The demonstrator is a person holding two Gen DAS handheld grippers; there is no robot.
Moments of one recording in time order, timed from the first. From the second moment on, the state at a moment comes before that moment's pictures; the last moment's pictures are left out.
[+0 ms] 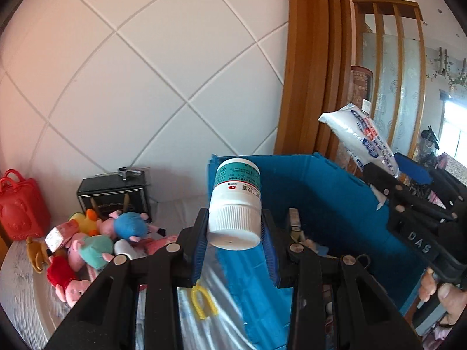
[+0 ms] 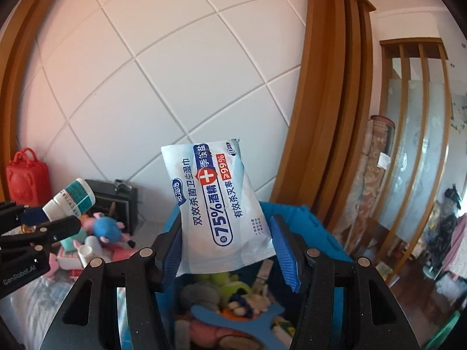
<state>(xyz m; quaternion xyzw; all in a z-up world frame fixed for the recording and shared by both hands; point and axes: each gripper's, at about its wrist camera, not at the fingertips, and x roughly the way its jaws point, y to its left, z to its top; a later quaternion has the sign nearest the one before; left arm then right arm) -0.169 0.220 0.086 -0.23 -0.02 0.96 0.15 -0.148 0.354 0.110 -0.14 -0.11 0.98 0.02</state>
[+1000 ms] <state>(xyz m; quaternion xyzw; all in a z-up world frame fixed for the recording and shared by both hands) -0.199 0.422 0.049 -0.34 0.05 0.93 0.11 -0.213 0.550 0.035 -0.31 -0.14 0.94 0.01</state>
